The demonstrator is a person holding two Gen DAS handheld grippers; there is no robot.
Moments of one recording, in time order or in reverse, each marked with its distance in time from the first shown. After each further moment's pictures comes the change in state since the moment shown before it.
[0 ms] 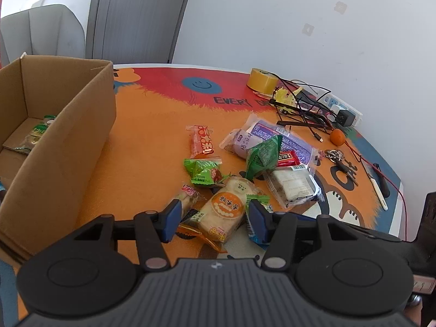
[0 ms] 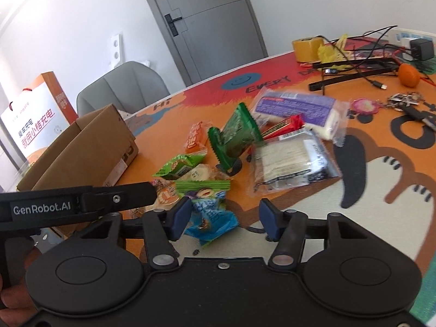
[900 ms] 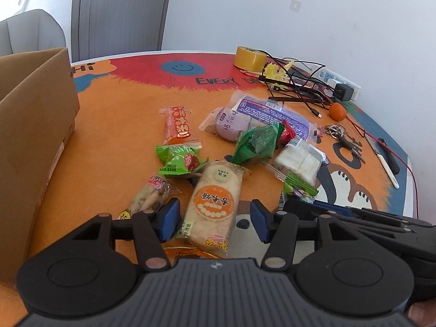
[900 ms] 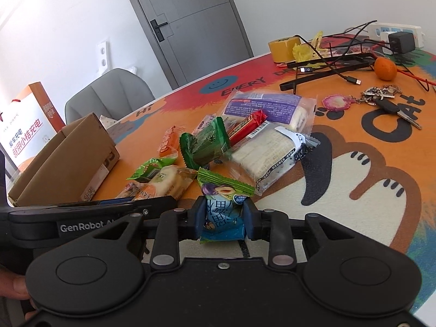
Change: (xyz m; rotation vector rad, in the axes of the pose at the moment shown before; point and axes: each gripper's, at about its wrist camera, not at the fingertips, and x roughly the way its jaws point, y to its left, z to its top) left arm 0.040 -0.024 -0.010 0.089 0.044 0.008; right arm -0.014 -0.029 -0.004 0.048 -0.029 -0.056
